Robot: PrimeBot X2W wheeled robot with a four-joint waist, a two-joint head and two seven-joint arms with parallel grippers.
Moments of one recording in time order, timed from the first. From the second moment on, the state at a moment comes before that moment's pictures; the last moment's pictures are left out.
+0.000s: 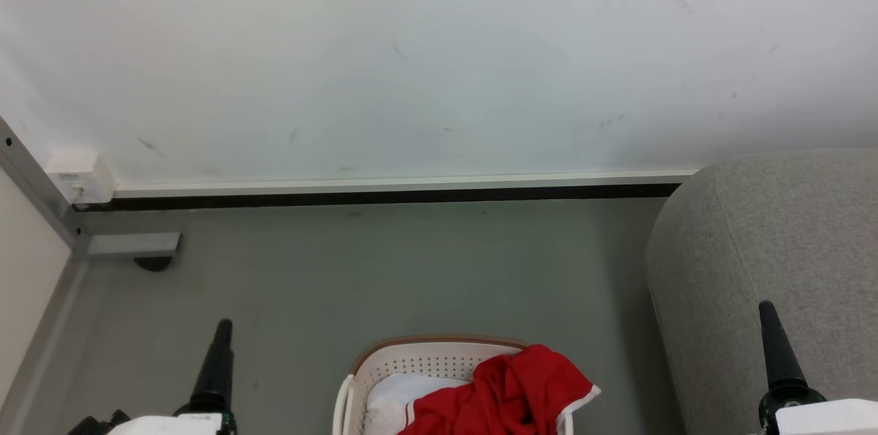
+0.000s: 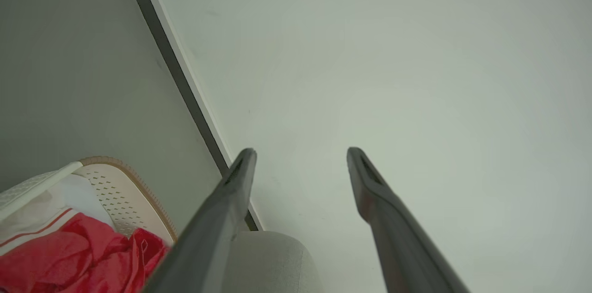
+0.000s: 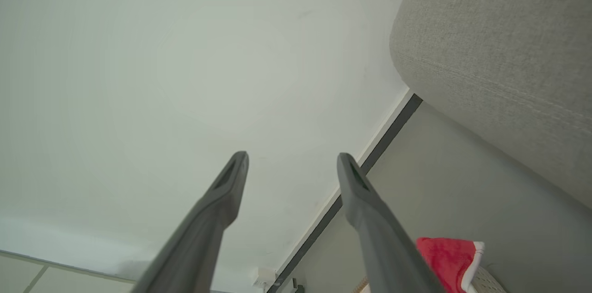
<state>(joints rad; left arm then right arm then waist) -0.08 0.04 0.08 0.28 -1.38 -0.13 0.02 -0.07 -0.04 -0.06 0.24 1.28 0.13 0.02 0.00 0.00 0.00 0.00</state>
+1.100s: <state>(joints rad) -0.08 0.05 0.08 0.26 -0.74 -0.13 -0.10 -0.10 -0.10 0.05 0.27 0.68 0.13 -0.10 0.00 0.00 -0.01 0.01</state>
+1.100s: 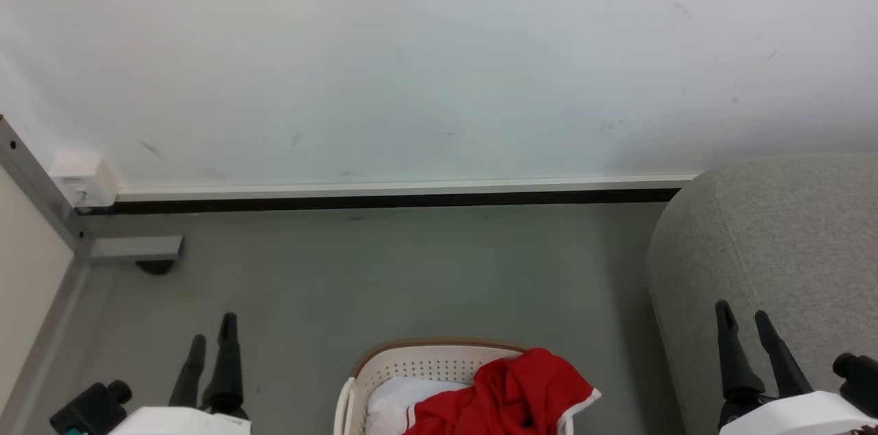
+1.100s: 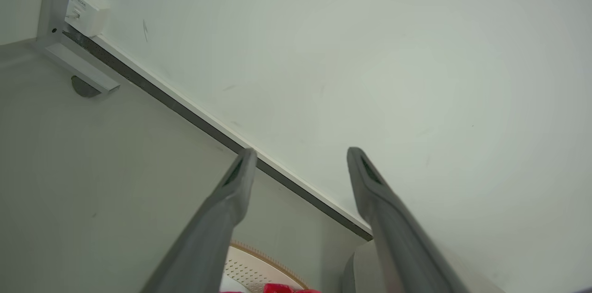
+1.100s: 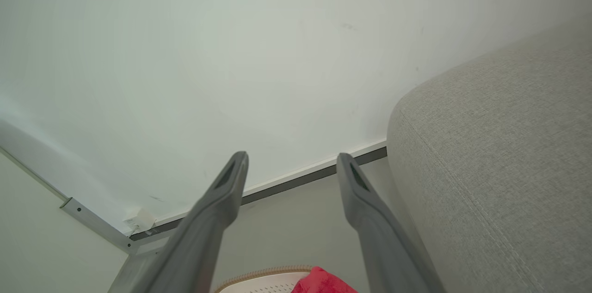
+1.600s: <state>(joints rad) -0.08 0.08 0.07 0.27 -0.55 -0.13 -0.14 -0.10 -0.11 0.06 0.32 0.52 0.13 -0.14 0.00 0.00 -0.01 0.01</state>
